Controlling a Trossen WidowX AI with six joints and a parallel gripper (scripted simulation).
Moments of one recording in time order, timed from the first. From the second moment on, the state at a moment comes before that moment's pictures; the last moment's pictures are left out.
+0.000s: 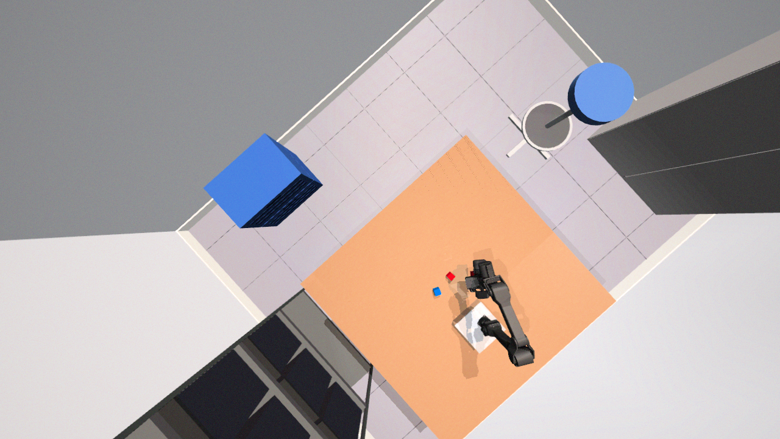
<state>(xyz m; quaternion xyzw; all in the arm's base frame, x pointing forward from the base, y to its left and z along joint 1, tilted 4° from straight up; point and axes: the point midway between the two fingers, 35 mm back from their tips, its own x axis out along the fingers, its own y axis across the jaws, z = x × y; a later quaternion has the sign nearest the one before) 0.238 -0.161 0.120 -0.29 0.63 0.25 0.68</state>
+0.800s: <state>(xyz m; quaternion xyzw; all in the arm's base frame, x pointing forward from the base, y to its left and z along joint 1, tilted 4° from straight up) 0.271 -0.113 0.115 -0.26 0.64 0.23 0.69</state>
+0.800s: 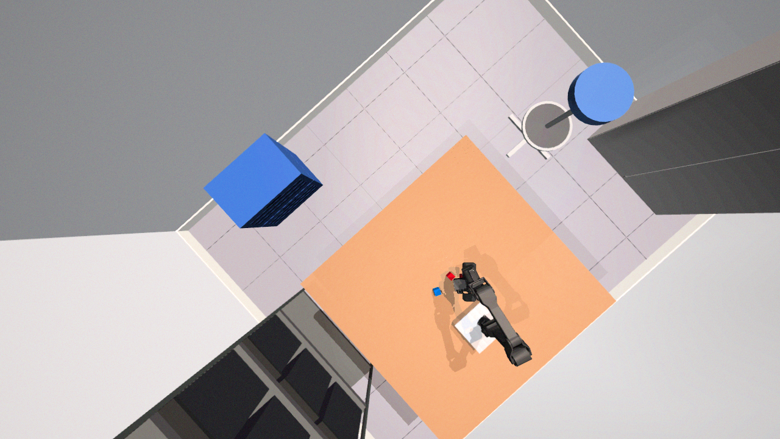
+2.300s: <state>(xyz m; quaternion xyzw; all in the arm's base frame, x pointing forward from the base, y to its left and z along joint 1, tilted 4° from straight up) 0.310 0.001 0.092 -0.14 0.67 0.13 0.72</state>
